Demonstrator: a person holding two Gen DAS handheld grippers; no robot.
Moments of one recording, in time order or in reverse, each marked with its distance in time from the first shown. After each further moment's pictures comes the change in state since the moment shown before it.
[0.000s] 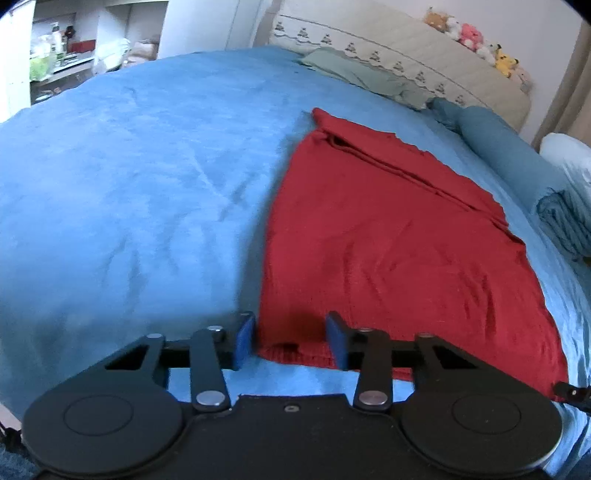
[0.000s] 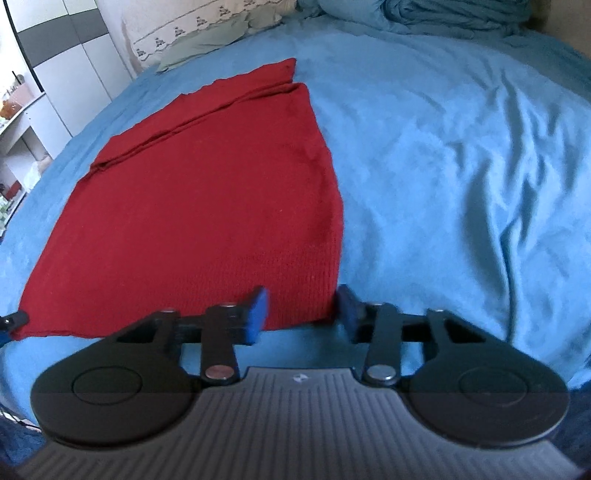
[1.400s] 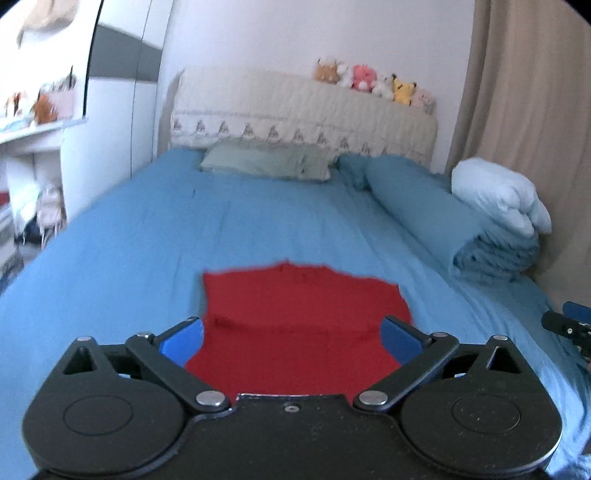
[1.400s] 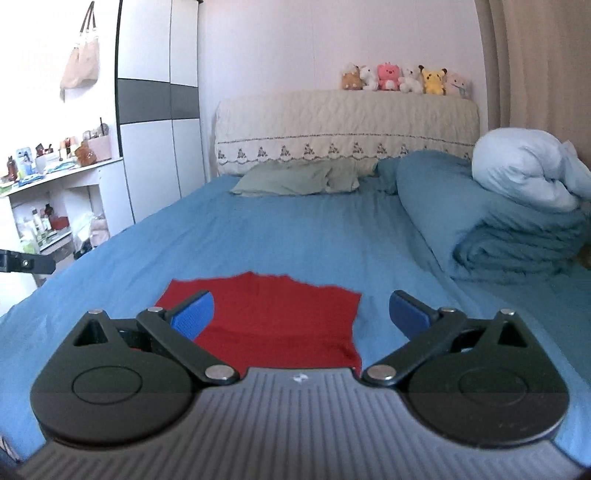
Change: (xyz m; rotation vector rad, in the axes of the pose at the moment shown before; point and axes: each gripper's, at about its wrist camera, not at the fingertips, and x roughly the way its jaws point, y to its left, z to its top) left arm -0.090 -0.120 0.158 0.267 -0.197 -0.170; right arm -0.120 0.074 0.180 -0.333 -0.437 0.102
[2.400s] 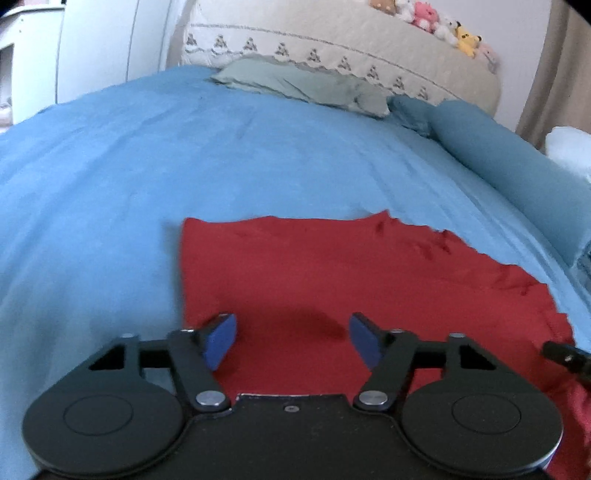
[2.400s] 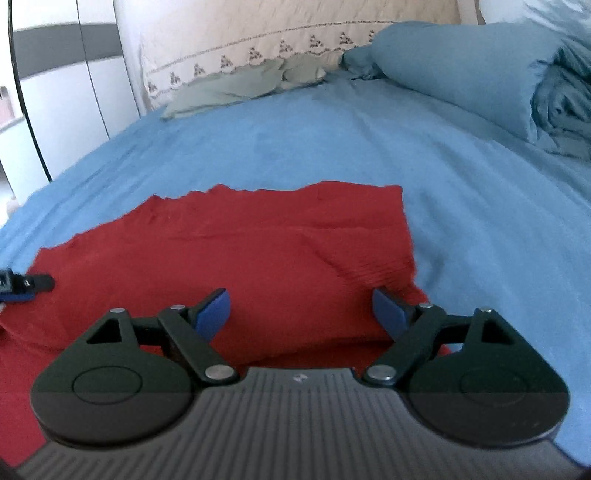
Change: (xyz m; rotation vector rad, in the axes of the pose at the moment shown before) left arm 0.378 0.106 -0.006 -0.074 0.134 0.040; right arm 0.398 -0.019 -0.104 0.197 0.220 -0.084
